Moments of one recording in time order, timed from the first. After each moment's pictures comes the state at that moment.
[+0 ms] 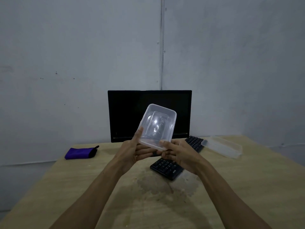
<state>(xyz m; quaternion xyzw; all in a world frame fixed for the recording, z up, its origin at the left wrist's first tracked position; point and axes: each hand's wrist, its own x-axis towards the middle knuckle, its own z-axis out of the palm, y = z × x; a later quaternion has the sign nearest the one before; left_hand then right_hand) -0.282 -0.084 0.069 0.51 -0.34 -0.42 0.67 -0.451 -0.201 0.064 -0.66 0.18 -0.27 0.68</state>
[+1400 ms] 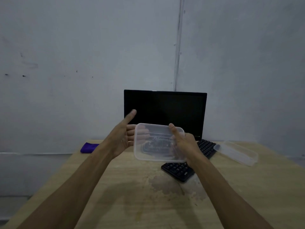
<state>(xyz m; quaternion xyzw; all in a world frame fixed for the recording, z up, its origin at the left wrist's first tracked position) -0.220 -0.047 0.110 0.54 -0.37 -0.36 0.67 -0.407 -0.187 0.083 -0.68 0.32 -0.39 0.54</state>
